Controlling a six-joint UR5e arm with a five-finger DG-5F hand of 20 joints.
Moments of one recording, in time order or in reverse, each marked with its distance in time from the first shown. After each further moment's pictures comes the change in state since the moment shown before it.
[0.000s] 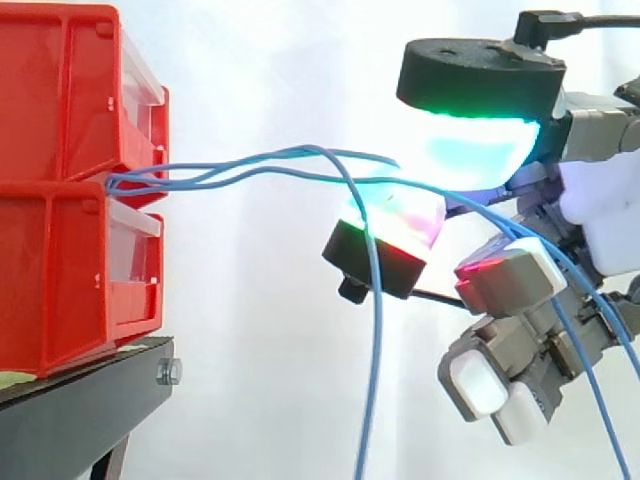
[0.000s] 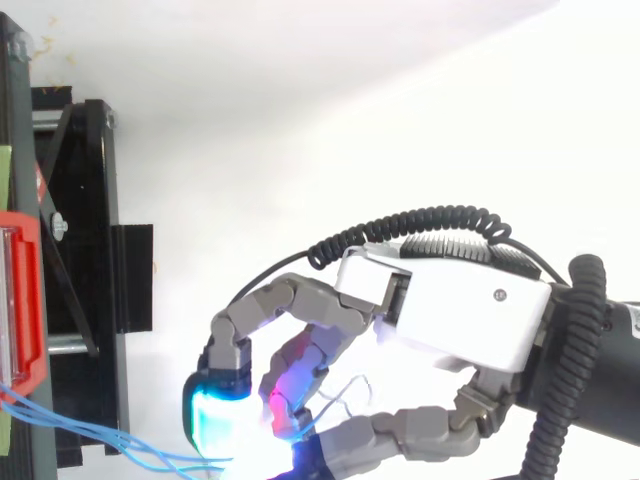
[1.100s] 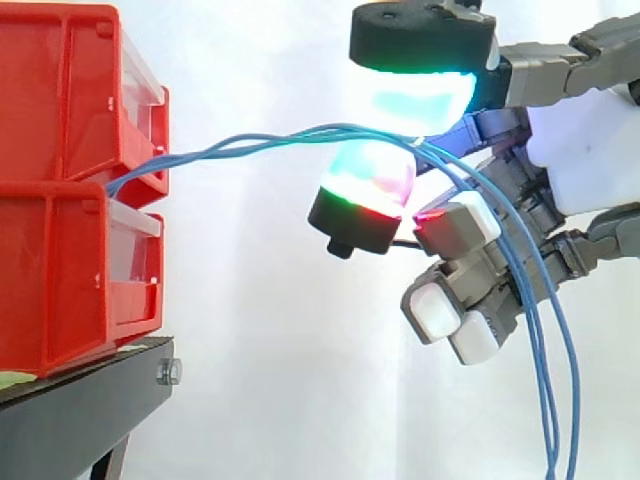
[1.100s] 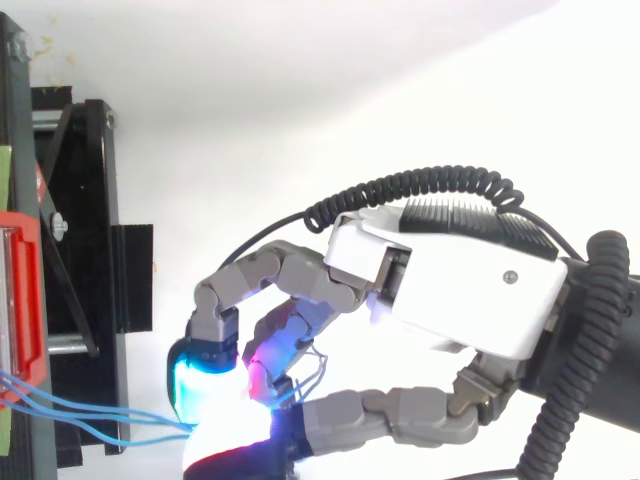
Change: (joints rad) arm -0.018 0.001 0.056 -0.002 0.019 -0.141
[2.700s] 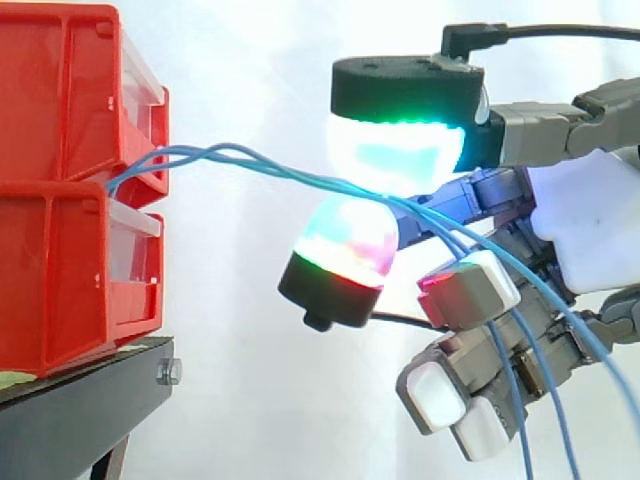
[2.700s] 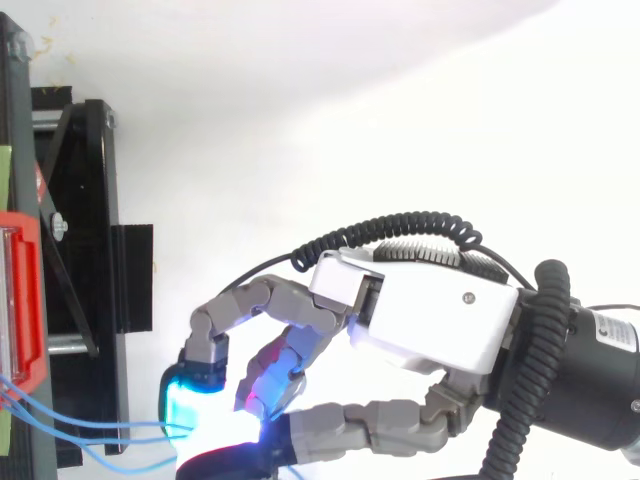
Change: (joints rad) arm 0.019 -0.039 -0.024 0.033 -0.002 0.152
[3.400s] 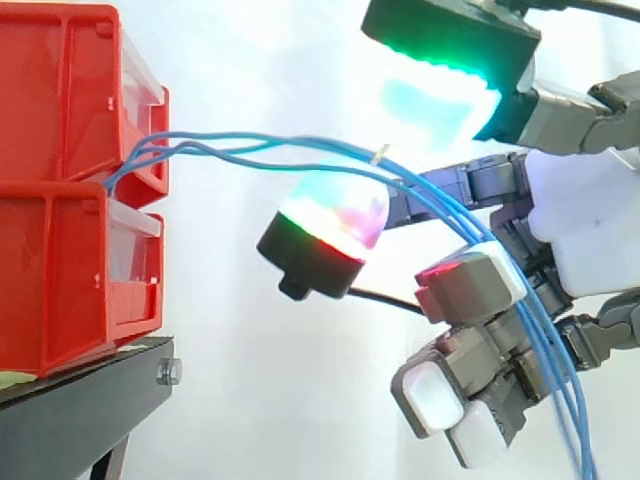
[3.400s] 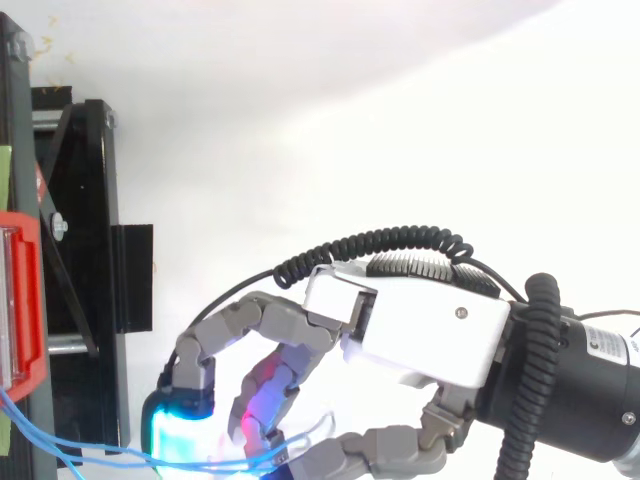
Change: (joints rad) arm 0.008 -0.007 0.000 0.026 0.000 0.001
